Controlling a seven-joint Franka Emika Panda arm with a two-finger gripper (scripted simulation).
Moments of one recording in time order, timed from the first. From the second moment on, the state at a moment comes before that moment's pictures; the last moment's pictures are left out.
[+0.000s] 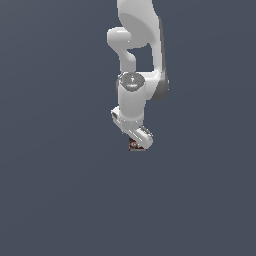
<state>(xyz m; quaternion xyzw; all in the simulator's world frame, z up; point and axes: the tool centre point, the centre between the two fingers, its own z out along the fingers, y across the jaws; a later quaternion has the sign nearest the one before) -0.024 0.015 0.121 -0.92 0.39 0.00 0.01</state>
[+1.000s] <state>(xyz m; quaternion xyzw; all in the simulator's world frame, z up) -0.047 0.042 0.081 -0.79 0.61 0.00 0.00</state>
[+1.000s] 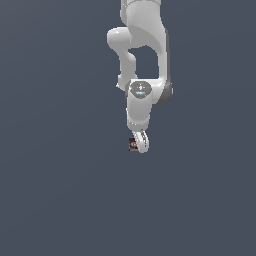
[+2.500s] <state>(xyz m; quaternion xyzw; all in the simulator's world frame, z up) -0.059 0.049 0.029 -0.73 0.69 0.00 0.00</state>
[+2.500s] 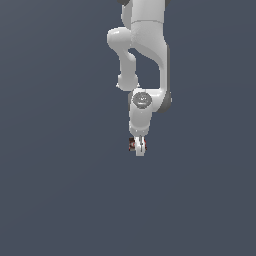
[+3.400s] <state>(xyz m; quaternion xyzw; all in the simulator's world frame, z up) -0.057 0.050 0.017 -0.73 0.69 0.00 0.00</state>
